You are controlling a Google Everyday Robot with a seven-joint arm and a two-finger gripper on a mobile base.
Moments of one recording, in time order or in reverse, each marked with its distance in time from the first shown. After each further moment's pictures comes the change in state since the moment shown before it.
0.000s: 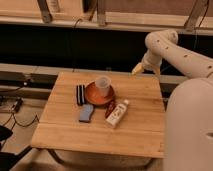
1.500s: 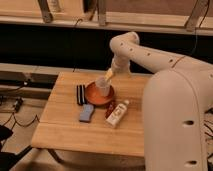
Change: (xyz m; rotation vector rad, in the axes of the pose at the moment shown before) arm 0.029 0.160 0.030 -0.029 0.079 -0.370
